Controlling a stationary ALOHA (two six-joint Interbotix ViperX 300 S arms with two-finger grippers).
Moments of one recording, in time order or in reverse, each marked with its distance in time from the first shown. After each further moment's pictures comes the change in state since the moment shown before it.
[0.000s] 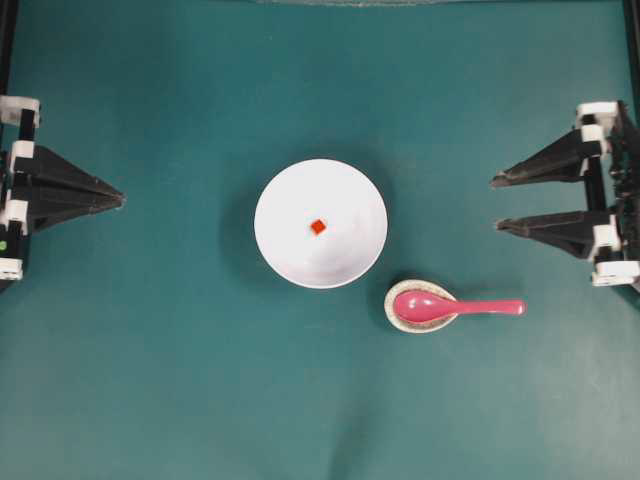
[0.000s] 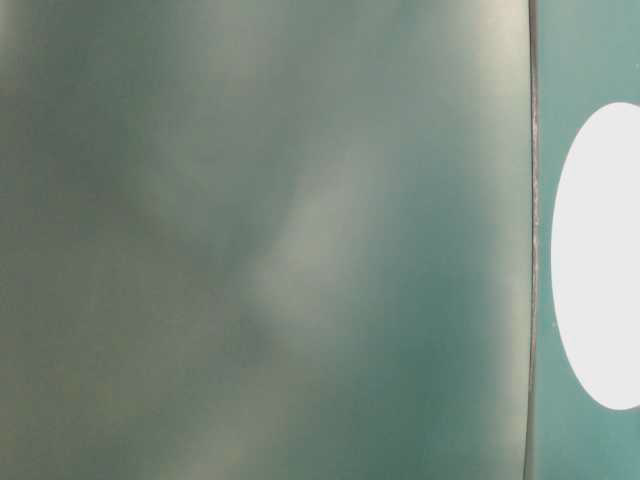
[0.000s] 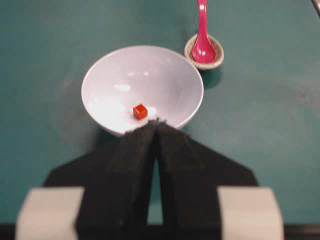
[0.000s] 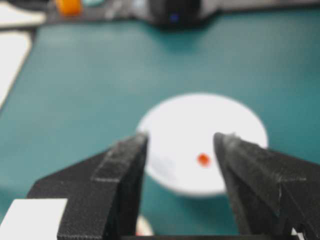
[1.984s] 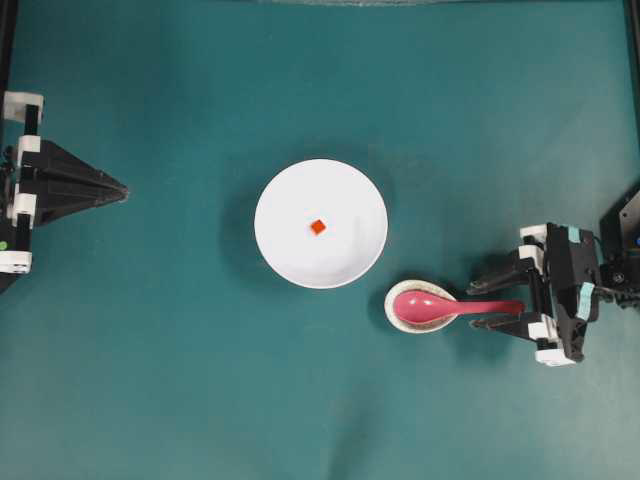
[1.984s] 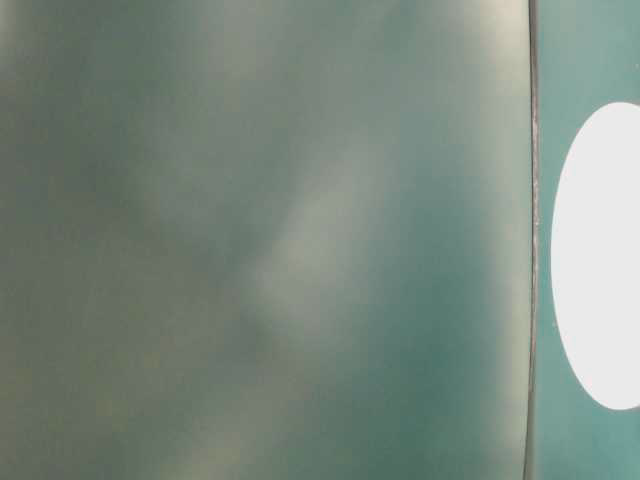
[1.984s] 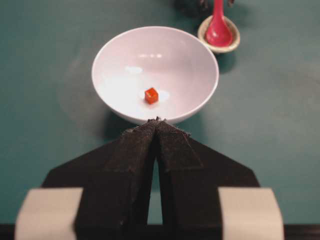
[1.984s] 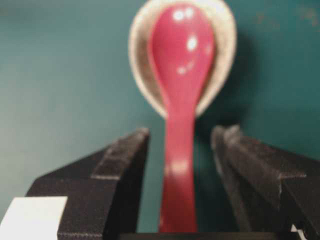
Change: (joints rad) left arm 0.032 0.018 0.000 0.000 0.021 -0.011; right arm 0.426 0.752 0.209 0.422 -0.650 -0.021
